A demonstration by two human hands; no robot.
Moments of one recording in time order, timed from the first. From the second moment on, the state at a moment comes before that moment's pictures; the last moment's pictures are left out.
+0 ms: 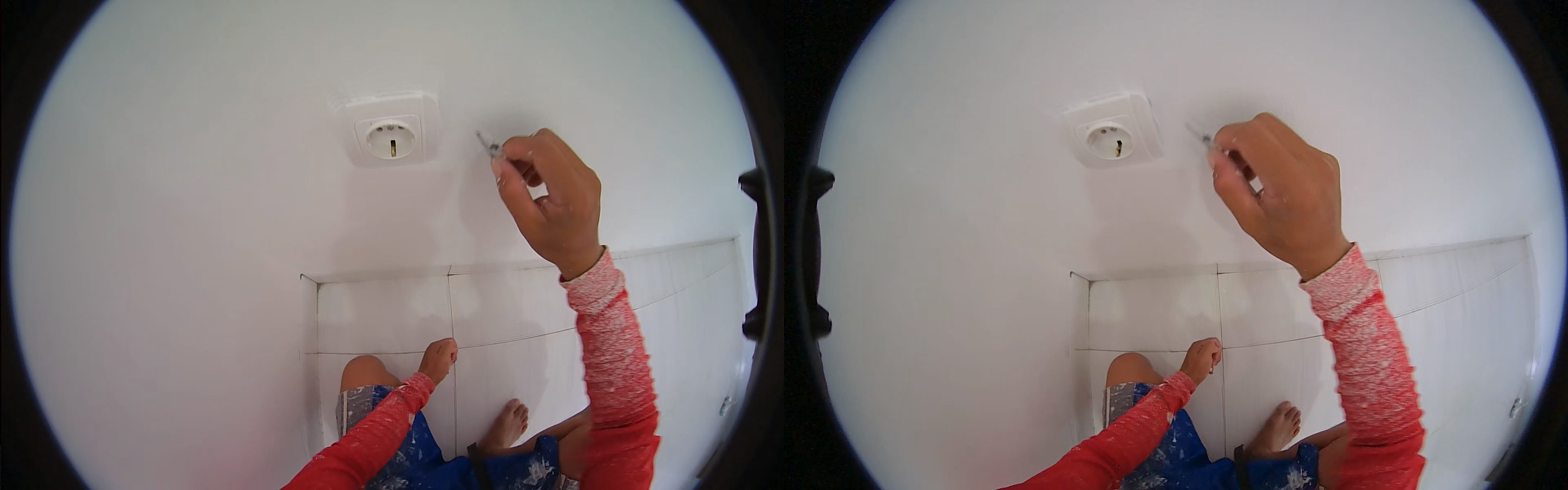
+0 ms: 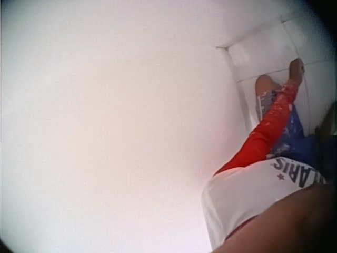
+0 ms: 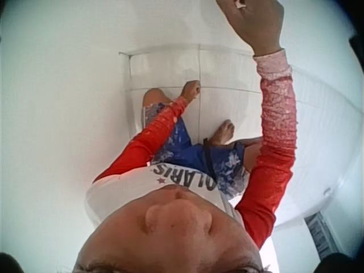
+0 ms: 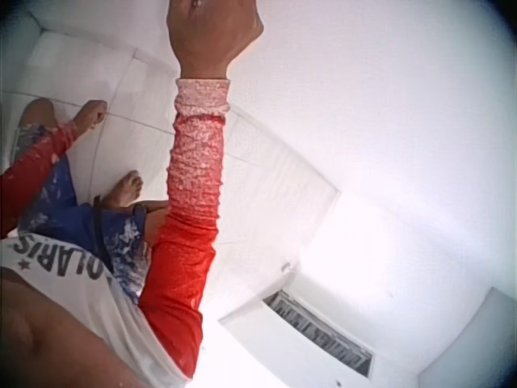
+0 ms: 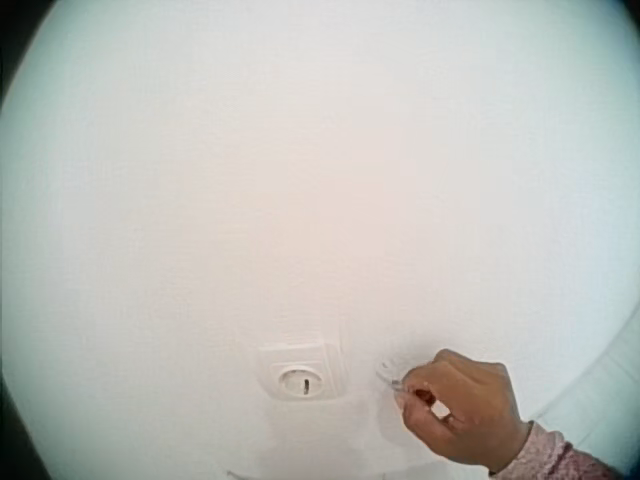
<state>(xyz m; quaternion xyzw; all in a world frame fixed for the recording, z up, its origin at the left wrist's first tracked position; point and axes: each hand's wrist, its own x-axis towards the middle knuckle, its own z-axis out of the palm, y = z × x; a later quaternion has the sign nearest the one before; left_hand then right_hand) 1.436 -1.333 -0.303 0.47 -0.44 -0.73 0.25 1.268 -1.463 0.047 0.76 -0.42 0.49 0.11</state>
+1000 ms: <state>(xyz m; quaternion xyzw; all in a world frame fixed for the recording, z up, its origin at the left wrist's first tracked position) 1.506 -1.486 0.004 0.45 -0.76 0.19 0.43 1.204 -1.278 0.012 0.90 -0.39 0.08 -0.19</state>
